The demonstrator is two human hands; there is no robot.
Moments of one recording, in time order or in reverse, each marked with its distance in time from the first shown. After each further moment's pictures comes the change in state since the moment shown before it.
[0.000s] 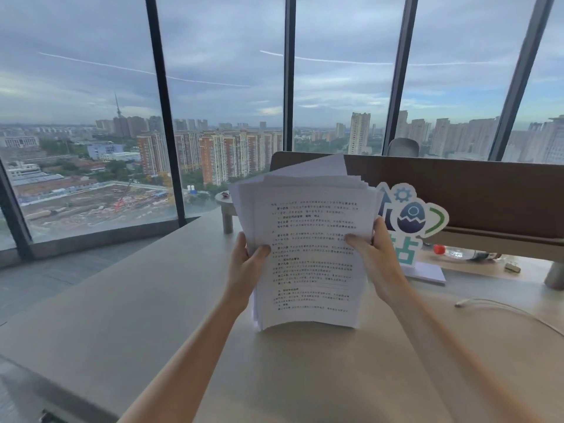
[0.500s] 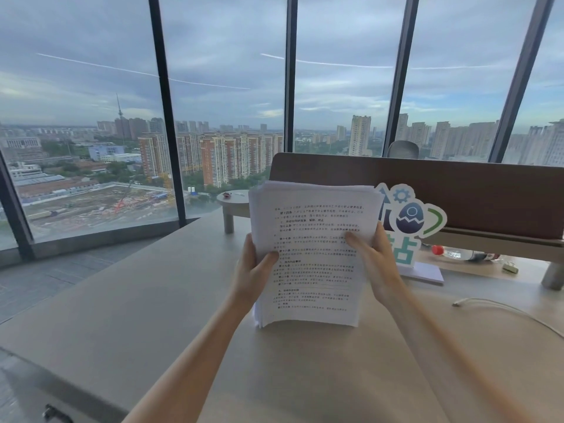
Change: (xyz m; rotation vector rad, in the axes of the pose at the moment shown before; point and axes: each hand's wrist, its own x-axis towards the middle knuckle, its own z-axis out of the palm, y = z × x) left_hand -0.006 -0.014 0.000 0.111 -0.077 0.022; right_hand -0.006 0.009 -0.001 0.136 0.002 -0.022
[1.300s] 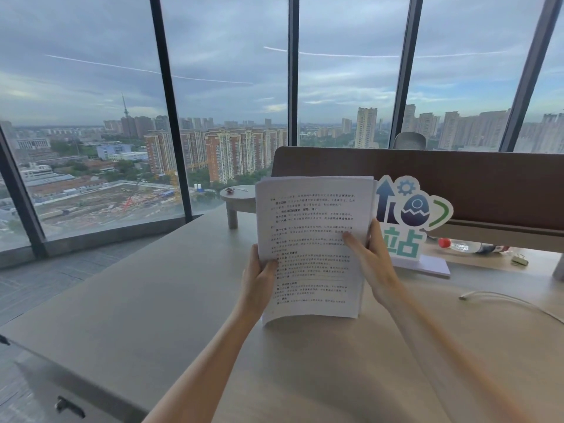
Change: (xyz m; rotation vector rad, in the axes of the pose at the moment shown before) left_hand -0.009 -0.028 0.011 0.027 0.036 -0.047; right_hand -0.001 0.020 -0.001 -0.058 -0.053 0.002
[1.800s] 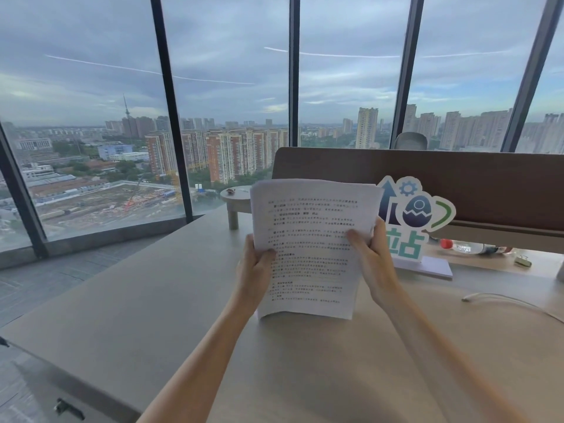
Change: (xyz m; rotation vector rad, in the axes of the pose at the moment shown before) left_hand 0.007 0.021 -0.004 -0.050 0.021 0.099; right_hand 0.001 -0.002 0.007 0.043 0.047 -0.076
